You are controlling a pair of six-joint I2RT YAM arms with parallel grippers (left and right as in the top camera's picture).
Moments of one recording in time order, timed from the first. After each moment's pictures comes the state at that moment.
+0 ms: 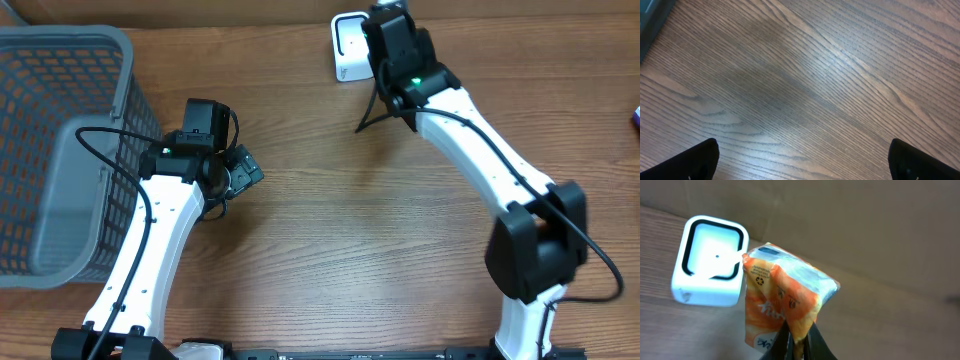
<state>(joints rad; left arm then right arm) -0.11 1.46 1.20 -1.06 -0.11 -0.73 0.46 2.04 1.80 -0.45 0.57 -0.10</state>
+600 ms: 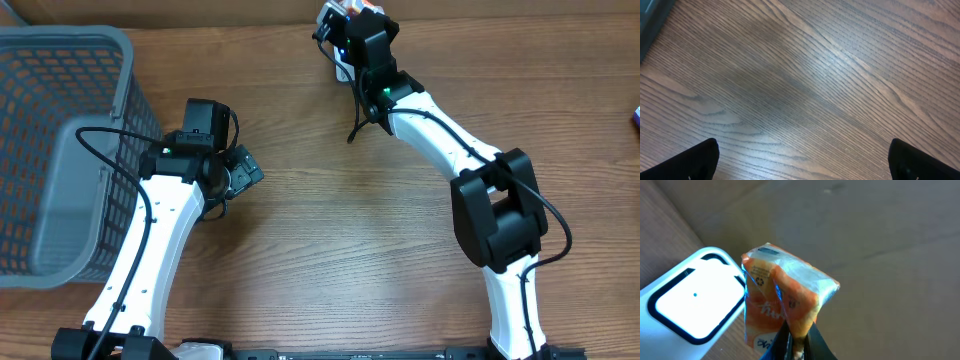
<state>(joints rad) -0.11 1.46 1.20 -1.06 -0.11 -0.73 0.47 2.26 1.81 0.13 0.45 -0.96</state>
